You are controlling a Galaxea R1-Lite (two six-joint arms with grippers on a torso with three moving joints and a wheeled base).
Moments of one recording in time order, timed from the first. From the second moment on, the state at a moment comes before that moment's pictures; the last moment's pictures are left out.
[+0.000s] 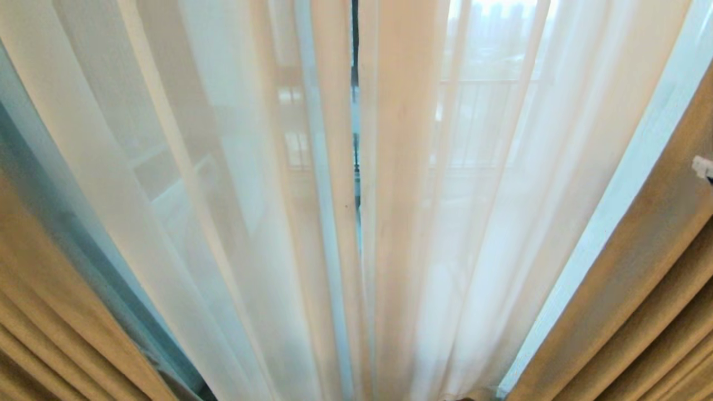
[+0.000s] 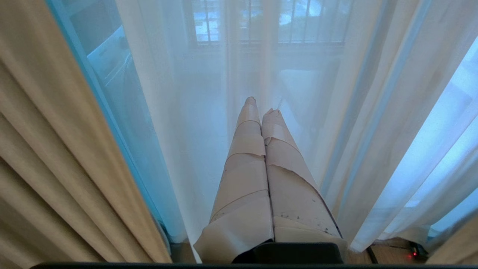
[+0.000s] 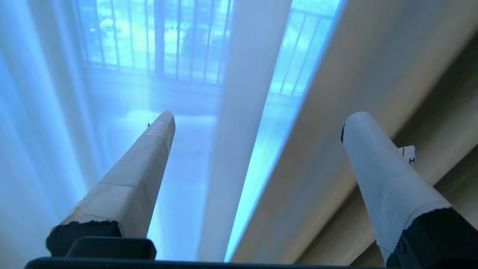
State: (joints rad) left arm 0.00 0.00 0.00 -0.01 -0.01 0.00; right arm -0.37 1.19 -0.59 -0.71 0.29 -0.16
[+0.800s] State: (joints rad) left arm 0.00 0.00 0.00 -0.01 -0.01 0.00; right arm -0.17 0.87 -0.15 -0.58 0.34 -0.18
